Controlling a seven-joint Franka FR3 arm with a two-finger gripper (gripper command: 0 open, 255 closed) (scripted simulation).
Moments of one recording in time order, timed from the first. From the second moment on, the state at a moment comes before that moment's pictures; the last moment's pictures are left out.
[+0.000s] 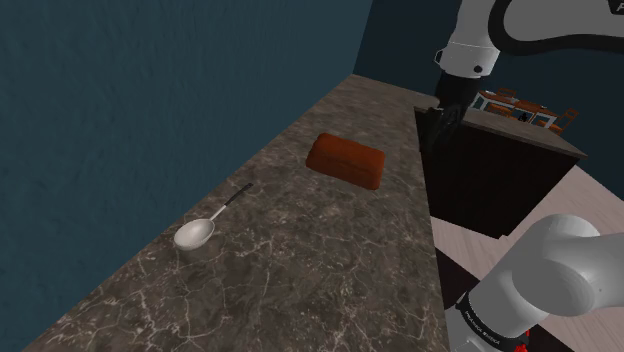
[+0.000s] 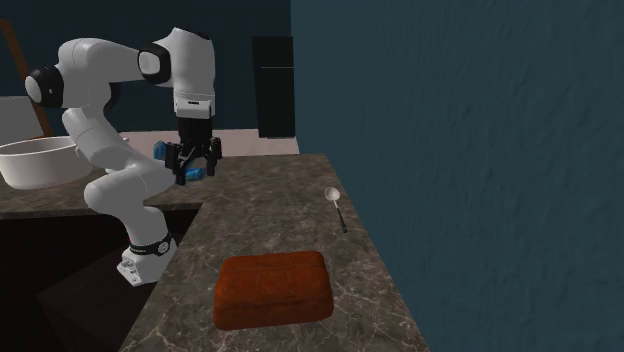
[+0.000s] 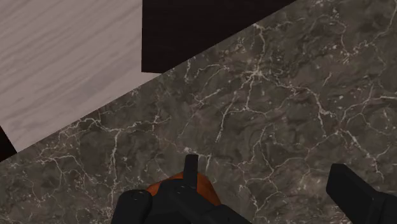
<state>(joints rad) -0.02 -0.79 0.07 -2.41 -0.07 1.55 0.03</state>
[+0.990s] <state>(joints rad) -0.01 -0.65 0.36 -2.48 0.19 1.79 0.56</state>
